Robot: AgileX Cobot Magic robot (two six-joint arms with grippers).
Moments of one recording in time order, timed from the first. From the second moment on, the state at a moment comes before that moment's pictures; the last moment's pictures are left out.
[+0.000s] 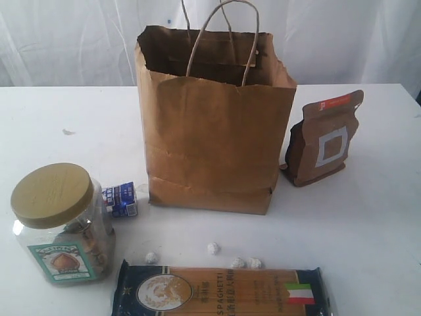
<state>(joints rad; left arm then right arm) -0.31 0.11 -0.47 -0.06 0.69 -0.27 0.08 0.01 0.00 -0.06 0.29 0.29</state>
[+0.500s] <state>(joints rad) -0.36 0.51 -0.75 -0.28 1.03 0.16 0.08 0.01 0.00 -0.06 0.29 0.29</state>
